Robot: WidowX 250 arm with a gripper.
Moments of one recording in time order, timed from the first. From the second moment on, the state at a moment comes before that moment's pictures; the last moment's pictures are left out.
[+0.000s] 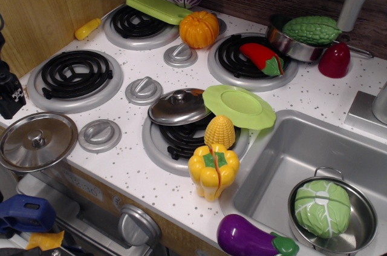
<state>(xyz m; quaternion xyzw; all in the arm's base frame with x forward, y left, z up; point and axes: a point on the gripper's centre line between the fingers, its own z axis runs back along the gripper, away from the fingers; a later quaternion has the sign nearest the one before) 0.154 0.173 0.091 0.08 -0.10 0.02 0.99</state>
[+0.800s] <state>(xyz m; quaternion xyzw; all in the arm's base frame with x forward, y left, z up) 0.164 0.179 0.045 0.03 -0.11 0.00 0.99</state>
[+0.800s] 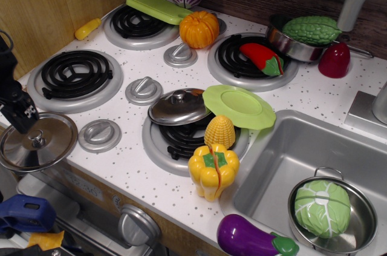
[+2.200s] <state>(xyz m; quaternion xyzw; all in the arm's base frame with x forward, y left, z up) 0.175 0.180 0.002 -0.02 -0.12 0.00 0.99</state>
